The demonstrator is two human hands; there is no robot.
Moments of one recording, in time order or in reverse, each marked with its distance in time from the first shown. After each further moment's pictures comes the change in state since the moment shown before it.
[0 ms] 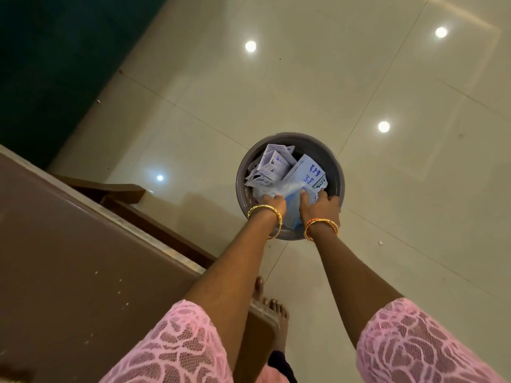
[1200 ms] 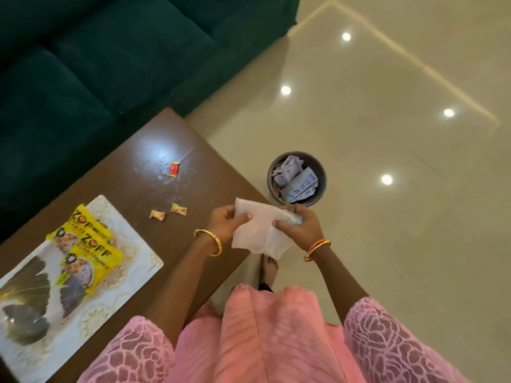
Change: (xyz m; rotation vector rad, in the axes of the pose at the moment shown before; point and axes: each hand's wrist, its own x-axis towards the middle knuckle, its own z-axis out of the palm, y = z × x) left_hand -0.416 -0.169 -0.122 -0.424 0.249 0.431; right_hand -0.362 -0.007 -0.238 0.357 -0.422 -0.529
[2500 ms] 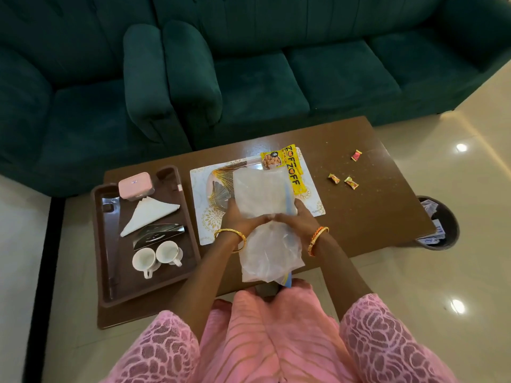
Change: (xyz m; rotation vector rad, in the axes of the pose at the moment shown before) left_hand -0.294 -0.265 -0.322 -0.330 0.558 -0.007; right_hand -0.299 -0.091 0.387 0.010 -0.625 0.022
